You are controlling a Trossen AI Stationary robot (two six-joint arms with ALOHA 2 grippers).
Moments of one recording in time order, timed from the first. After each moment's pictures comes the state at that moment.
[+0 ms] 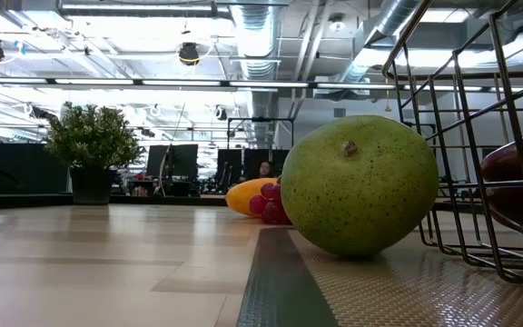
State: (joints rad) left arm -0.36 1.15 1.57 -1.57 -0.57 -1.03; right arm 0.79 1.89 1.81 -1.48 0.13 1.42
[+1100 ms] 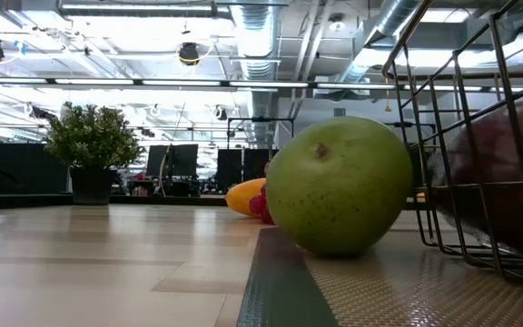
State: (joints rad) left arm -0.36 1.15 1.57 -1.57 -0.57 -1.01; right arm 0.73 1.90 1.81 -1.51 0.10 1.26
